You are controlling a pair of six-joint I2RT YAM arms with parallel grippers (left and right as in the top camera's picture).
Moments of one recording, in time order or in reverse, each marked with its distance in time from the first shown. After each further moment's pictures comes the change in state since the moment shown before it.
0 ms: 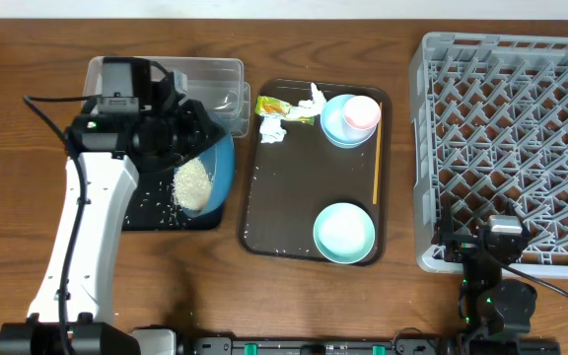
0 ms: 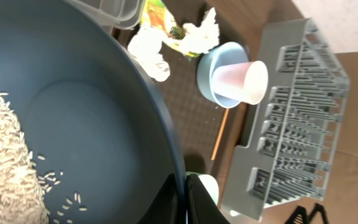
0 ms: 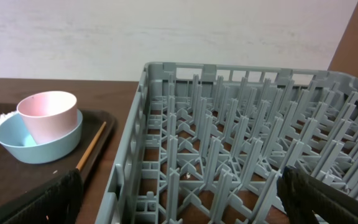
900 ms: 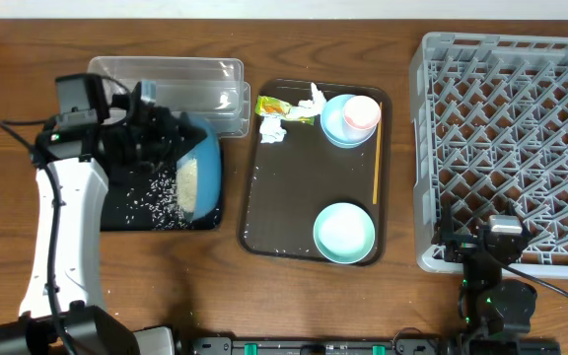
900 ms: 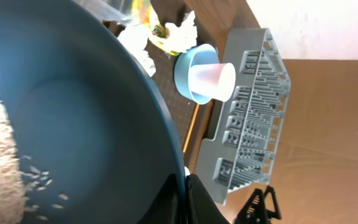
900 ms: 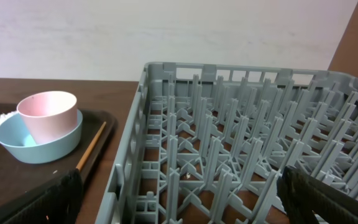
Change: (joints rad) left arm 0.211 0.000 -0.108 0.029 0.286 0.075; right arm 0.000 0.000 0.000 0.000 0.000 0.000
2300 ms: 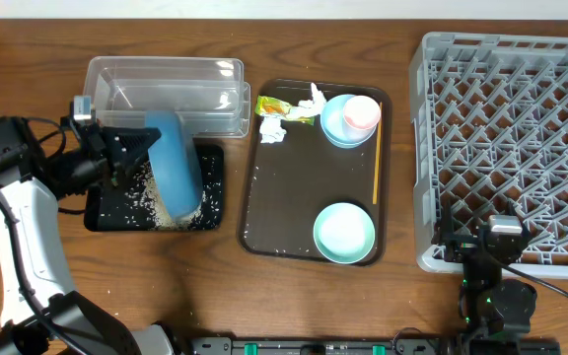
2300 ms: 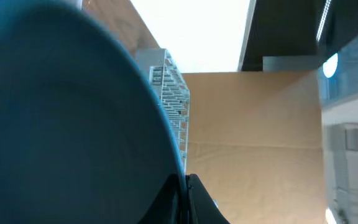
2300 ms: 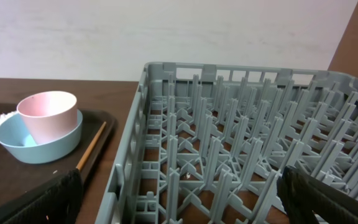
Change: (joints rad) left arm 0.320 0.000 -0.065 -0.073 0.505 0.207; right arm 0.000 0.000 0.000 0.000 0.000 0.000
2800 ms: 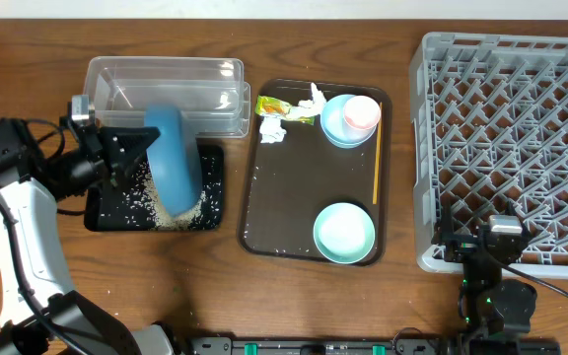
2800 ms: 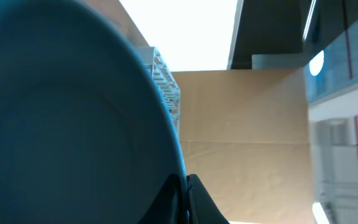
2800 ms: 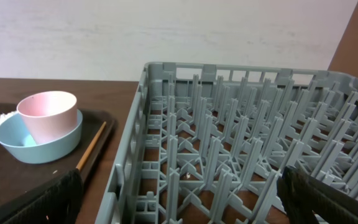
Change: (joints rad) left arm 0.009 0.000 -0.001 -0.042 0.048 0.019; right arm 0.000 0.000 0.000 0.000 0.000 0.000
